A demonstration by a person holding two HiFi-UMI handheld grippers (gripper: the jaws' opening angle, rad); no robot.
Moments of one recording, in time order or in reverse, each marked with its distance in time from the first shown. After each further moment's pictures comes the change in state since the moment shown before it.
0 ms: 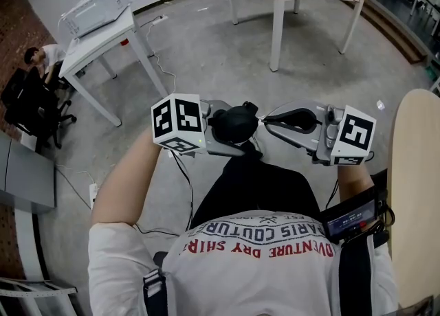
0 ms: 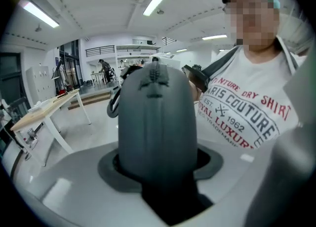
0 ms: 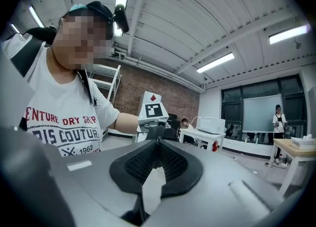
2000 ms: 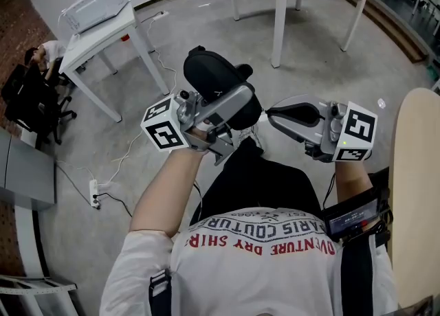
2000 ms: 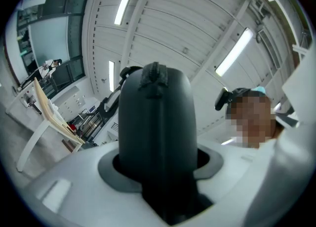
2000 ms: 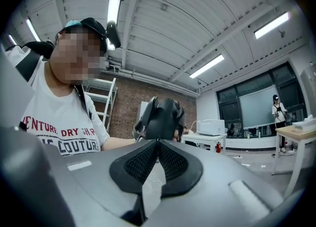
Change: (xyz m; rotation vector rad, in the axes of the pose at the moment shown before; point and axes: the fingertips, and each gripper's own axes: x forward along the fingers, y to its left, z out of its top) left arm -0.117 0.039 0.115 -0.366 -1.297 0.125; right arm -0.004 -0.008 0.006 0.107 -0.119 -0.006
